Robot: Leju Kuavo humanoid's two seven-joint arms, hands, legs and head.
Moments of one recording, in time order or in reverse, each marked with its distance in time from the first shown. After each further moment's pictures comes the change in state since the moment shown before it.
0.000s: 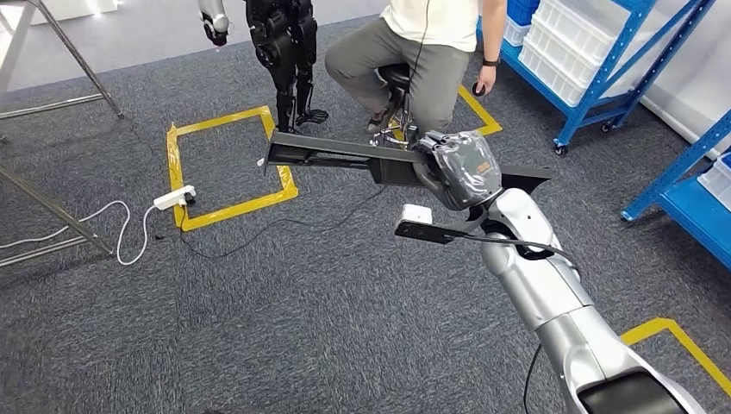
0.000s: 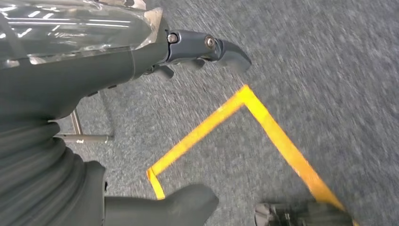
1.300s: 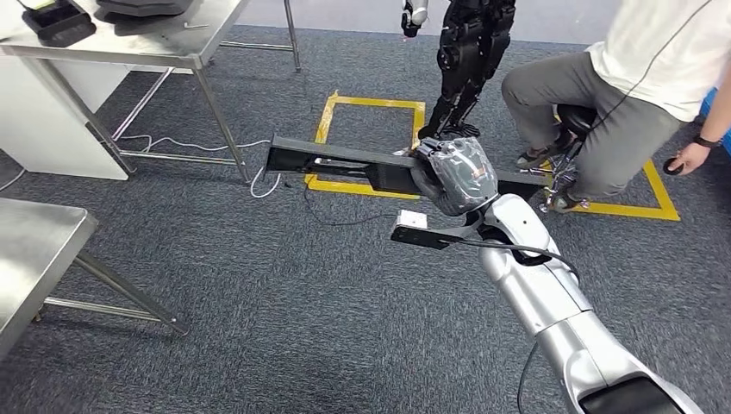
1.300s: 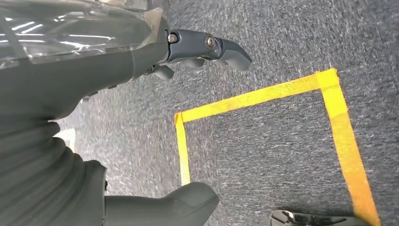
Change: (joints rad) left arm 0.014 0.021 -0.012 0.006 -0.025 -0.024 0.006; right arm 0.021 0.003 0.031 -0.016 0.015 0.012 0.041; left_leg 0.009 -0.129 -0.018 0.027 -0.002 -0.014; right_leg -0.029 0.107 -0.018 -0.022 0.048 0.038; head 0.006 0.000
